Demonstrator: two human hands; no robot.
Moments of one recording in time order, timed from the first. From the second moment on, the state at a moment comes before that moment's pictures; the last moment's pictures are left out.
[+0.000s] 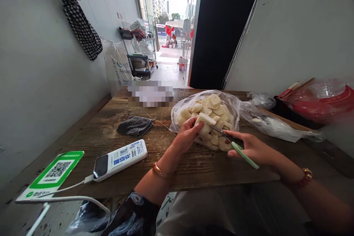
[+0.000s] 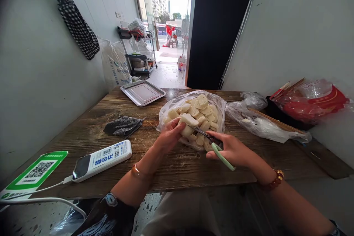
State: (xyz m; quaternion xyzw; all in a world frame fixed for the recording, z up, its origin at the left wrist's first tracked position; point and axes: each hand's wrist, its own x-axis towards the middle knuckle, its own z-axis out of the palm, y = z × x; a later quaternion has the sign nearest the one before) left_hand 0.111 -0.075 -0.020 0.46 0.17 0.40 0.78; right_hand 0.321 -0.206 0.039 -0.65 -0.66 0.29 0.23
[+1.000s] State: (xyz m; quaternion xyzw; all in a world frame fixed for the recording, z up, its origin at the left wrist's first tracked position) left_hand 0.111 -0.075 -0.021 0.50 0.19 0.43 0.73; right_hand 0.320 -0.197 0.041 -0.66 -0.67 0.26 0.22
